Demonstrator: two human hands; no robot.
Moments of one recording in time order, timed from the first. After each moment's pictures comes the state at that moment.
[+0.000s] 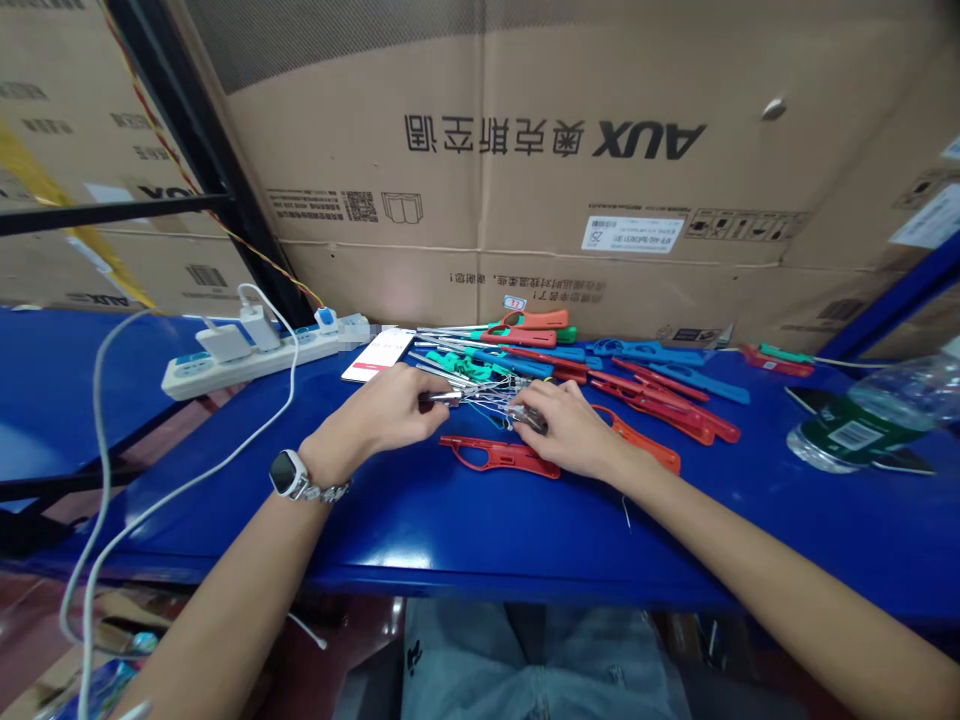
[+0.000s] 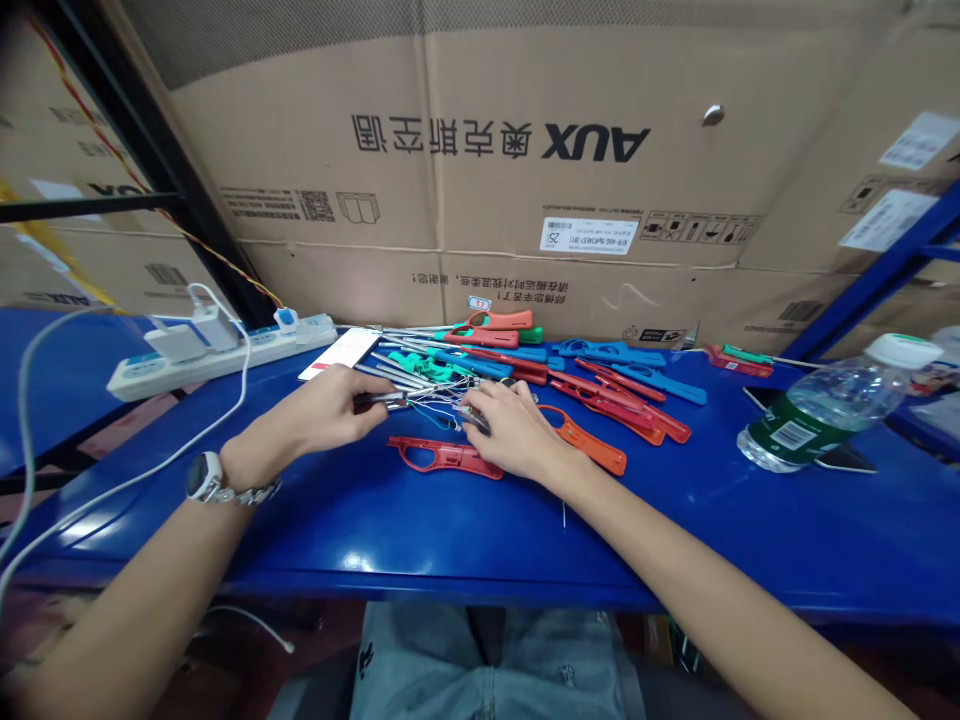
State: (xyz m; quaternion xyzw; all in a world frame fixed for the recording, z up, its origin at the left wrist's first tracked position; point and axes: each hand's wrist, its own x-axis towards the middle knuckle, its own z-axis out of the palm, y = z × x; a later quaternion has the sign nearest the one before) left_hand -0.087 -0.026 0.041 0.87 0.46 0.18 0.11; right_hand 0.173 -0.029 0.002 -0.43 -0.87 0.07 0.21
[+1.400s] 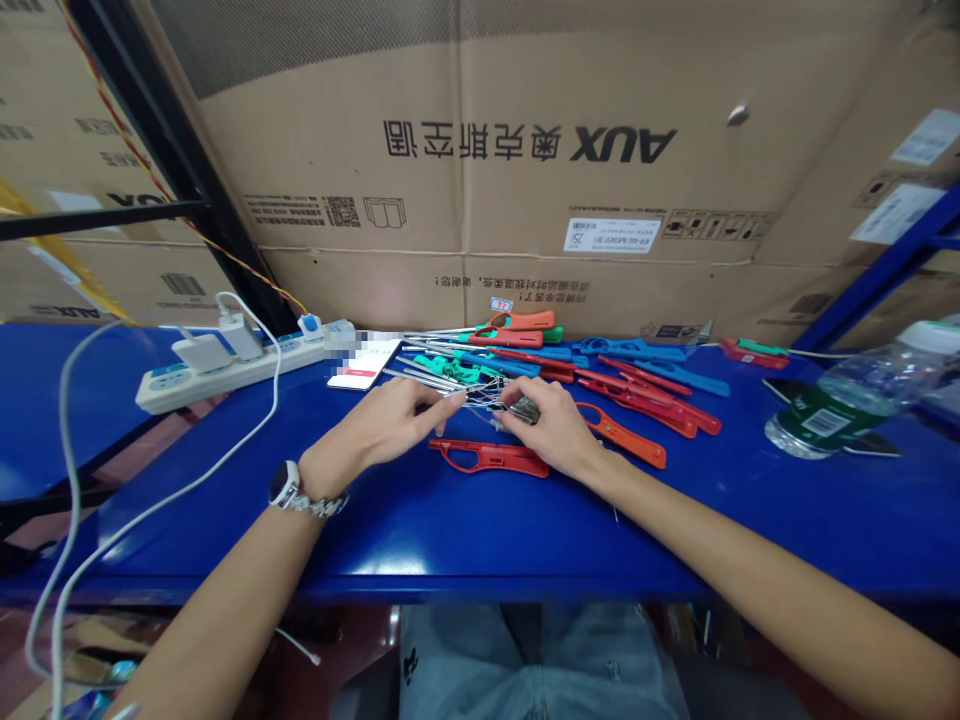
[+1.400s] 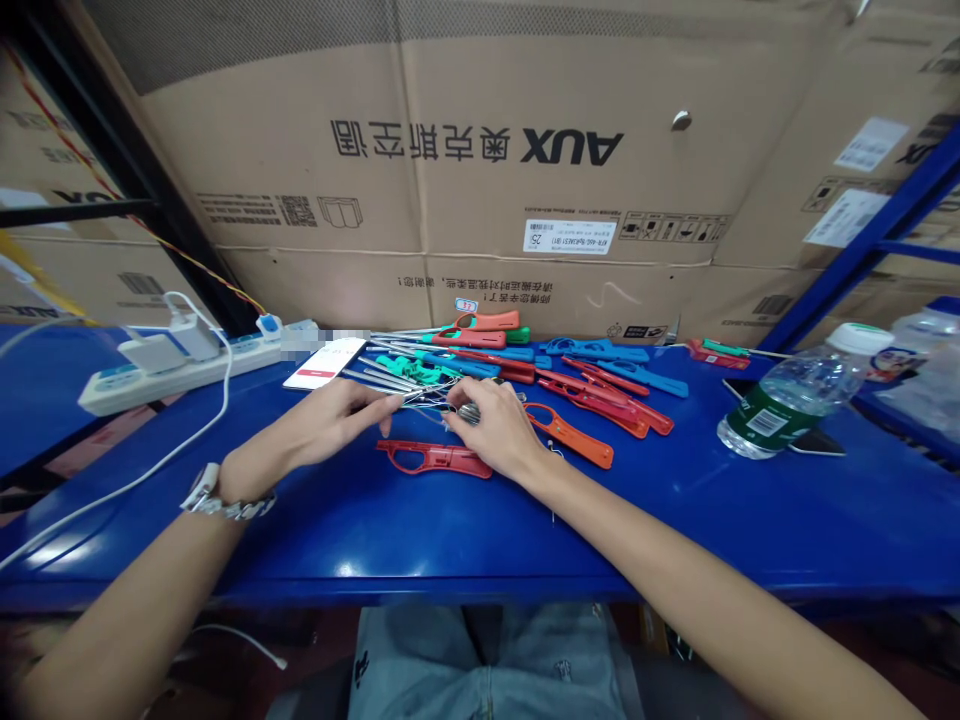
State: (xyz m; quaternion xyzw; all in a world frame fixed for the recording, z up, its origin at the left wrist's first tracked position) left_hand -0.077 -0.026 0.035 0.84 0.49 0.17 0.18; right_hand 0.164 -0.029 -0.008 -0.44 -0.81 0.12 0.38
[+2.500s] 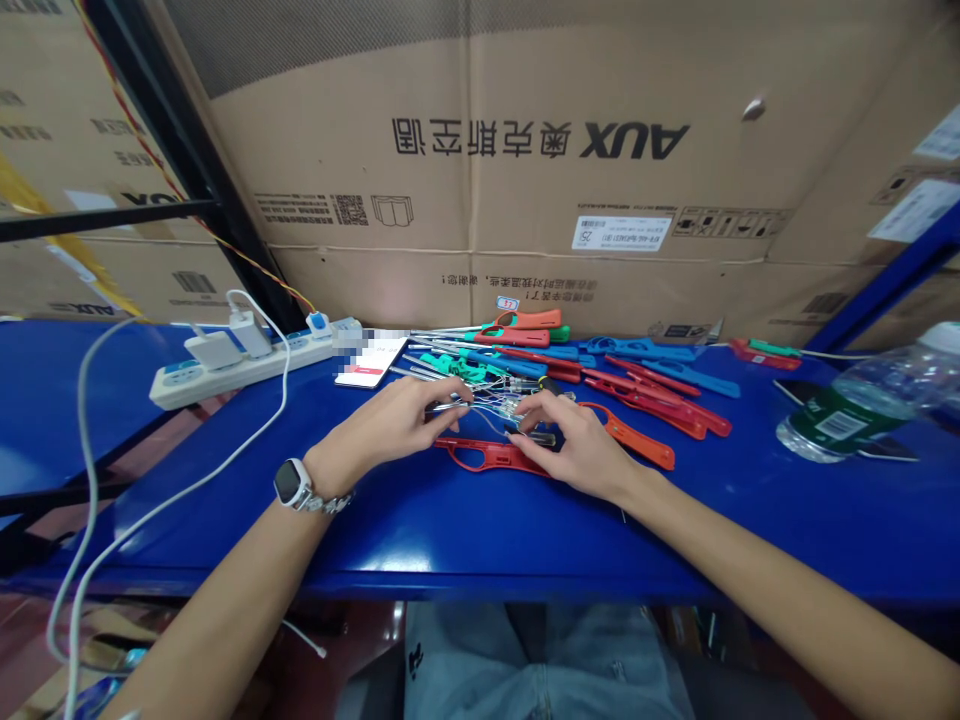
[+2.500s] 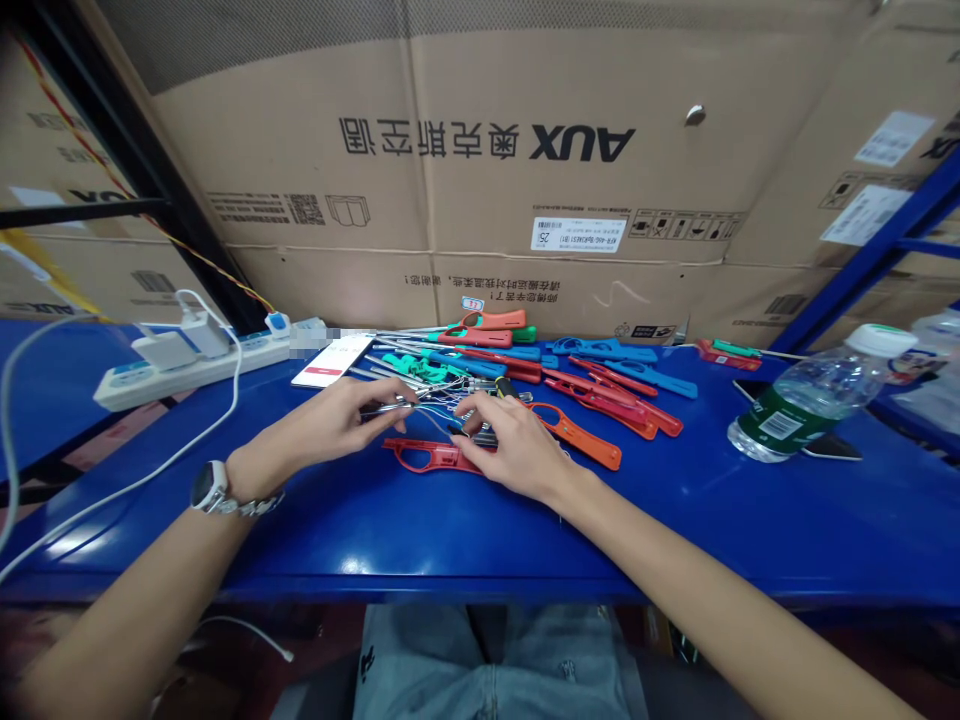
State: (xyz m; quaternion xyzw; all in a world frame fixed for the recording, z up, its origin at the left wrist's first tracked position) left_hand -0.081 -0.027 0.033 0.89 0.37 0.21 0.14; right_hand 0.182 -0.053 -0.006 -0.36 -0.85 0.13 0.38
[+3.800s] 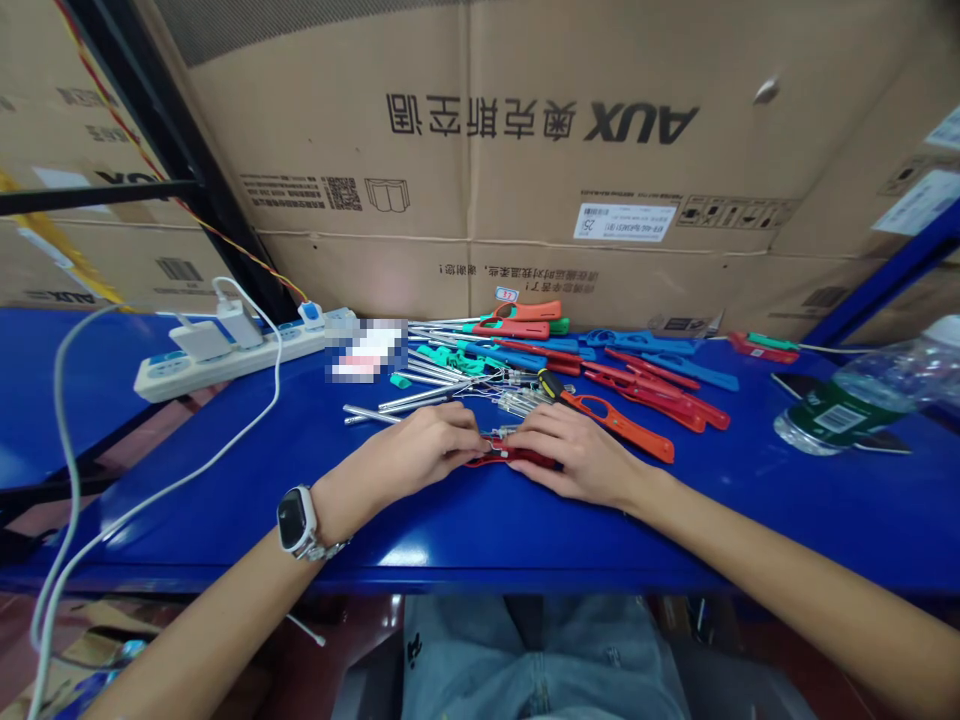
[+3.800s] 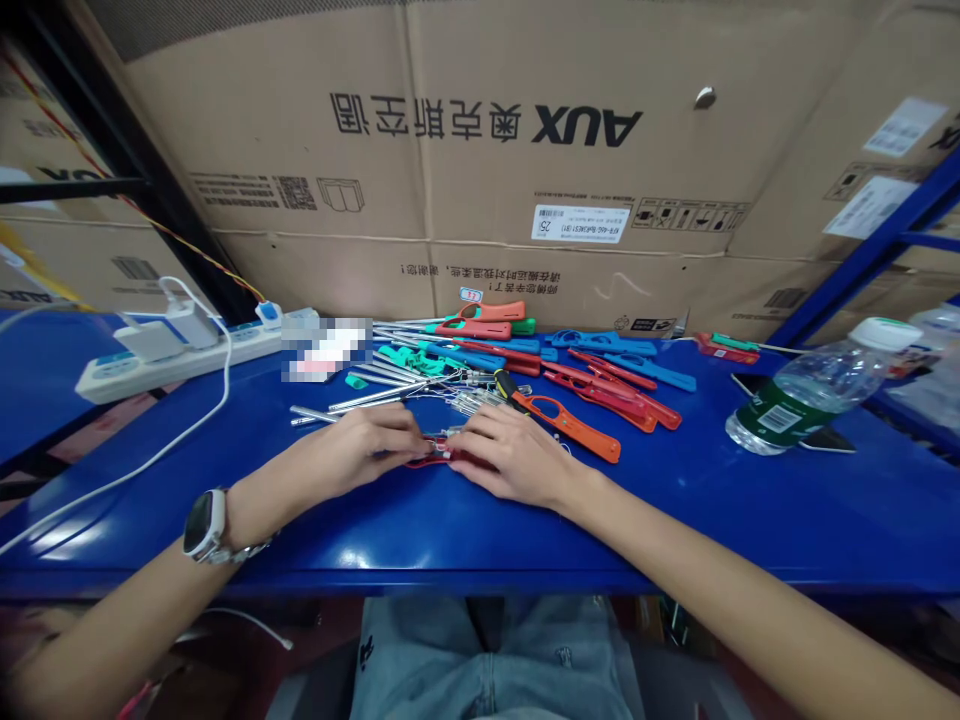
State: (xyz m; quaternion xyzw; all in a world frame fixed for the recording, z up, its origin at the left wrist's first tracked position) left_hand -0.068 -0.046 0.008 0.95 0.24 0.18 0.09; right_hand 0.191 -0.054 -0.011 -0.20 -0.94 -0.01 0.29
